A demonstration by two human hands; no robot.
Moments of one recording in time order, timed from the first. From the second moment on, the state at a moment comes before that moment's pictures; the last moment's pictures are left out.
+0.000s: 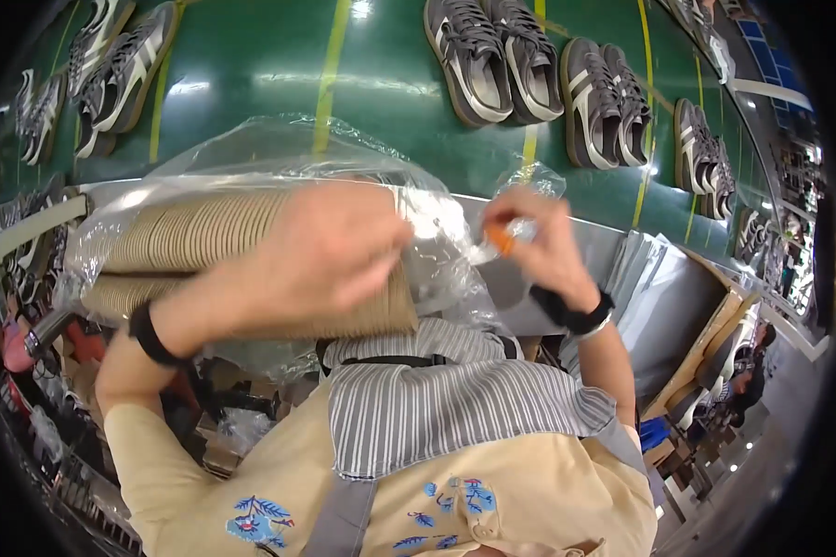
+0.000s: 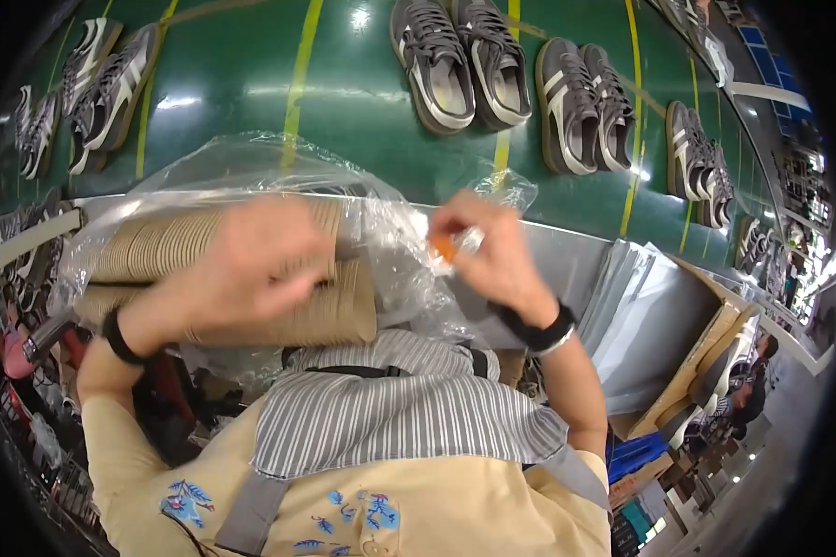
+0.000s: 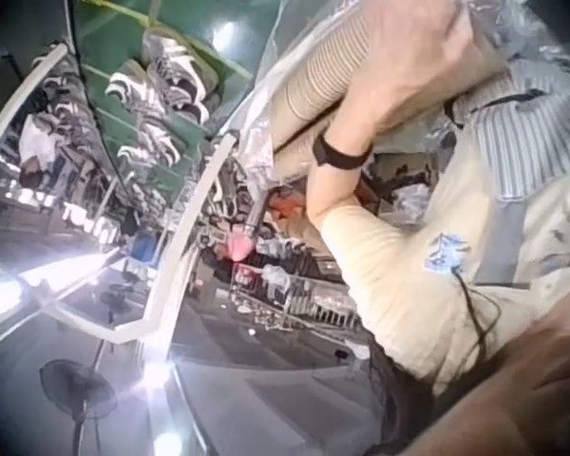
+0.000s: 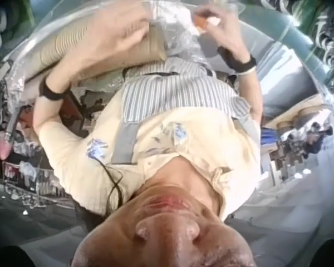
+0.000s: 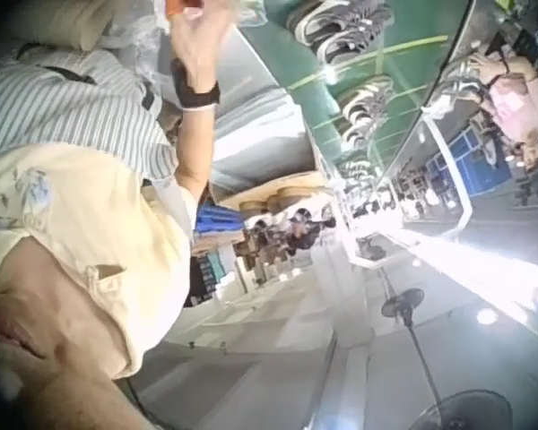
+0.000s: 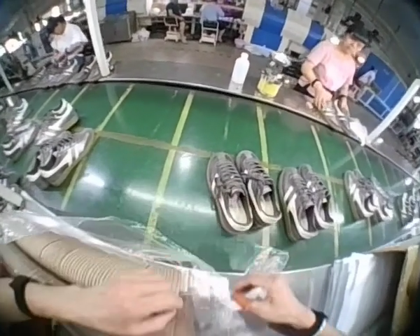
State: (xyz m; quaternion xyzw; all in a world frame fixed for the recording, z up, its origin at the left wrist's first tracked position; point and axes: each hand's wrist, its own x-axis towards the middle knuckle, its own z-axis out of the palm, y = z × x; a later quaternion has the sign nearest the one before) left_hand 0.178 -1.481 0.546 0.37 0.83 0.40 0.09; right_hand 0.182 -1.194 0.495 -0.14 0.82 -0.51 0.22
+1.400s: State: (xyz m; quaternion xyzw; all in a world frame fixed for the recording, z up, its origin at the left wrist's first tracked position) left_hand 0.259 -1.113 0.443 0.20 0.66 0.67 0.28; right_hand 0.357 -0.841 0.430 0.25 0.60 -0.72 -0.24
